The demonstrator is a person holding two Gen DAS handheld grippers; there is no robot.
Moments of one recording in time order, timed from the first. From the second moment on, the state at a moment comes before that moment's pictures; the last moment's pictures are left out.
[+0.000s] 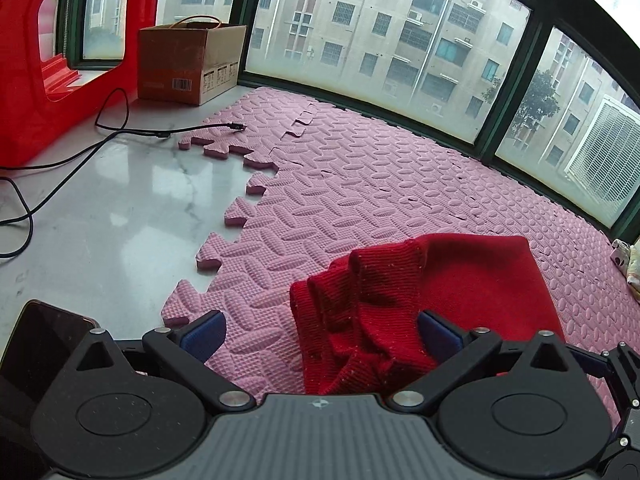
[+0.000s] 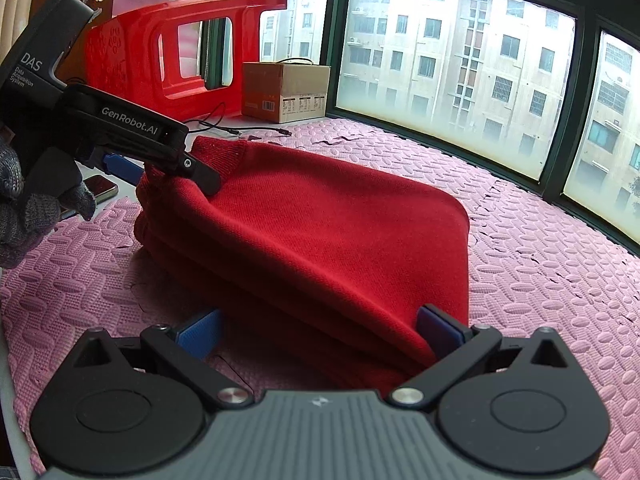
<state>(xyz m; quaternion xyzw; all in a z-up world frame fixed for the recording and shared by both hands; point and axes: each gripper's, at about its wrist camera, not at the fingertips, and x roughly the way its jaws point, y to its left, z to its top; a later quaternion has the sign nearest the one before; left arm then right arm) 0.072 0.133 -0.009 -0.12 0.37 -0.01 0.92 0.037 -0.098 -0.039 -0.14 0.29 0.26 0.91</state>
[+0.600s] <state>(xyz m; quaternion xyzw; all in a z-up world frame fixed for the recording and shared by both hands) 0.073 0.137 -0.013 -0.13 0.37 -0.02 0.92 0.039 -0.102 -0.015 -0.11 0.28 0.26 0.92</state>
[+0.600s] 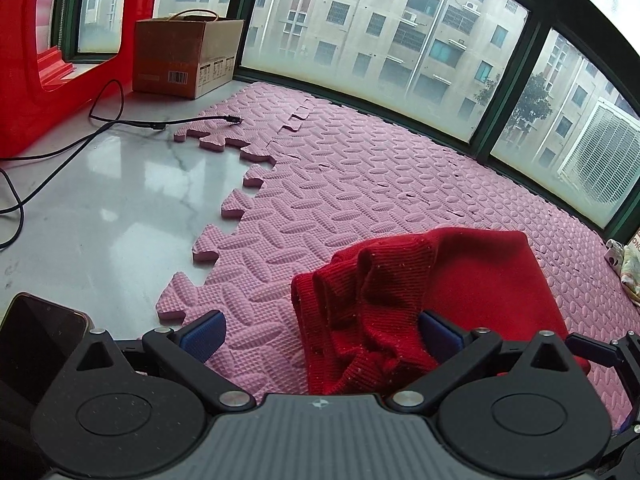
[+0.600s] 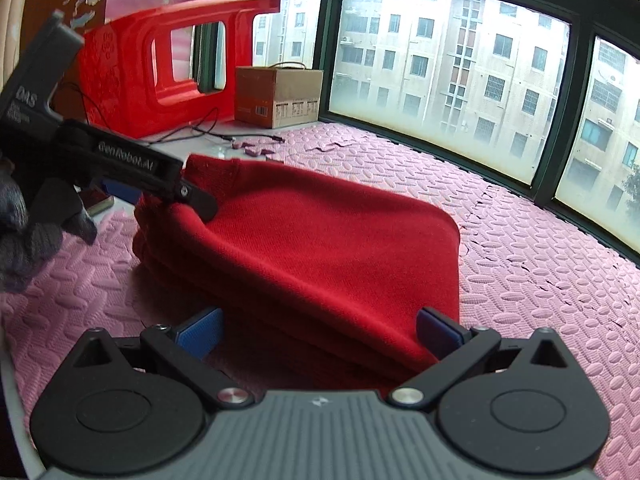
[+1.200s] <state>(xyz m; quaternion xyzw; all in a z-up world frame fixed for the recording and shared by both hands) 0.090 0.143 -0.001 -0.13 0.37 0.01 0.92 0.071 -0.105 -0.023 -0.04 0.34 0.22 0.92</state>
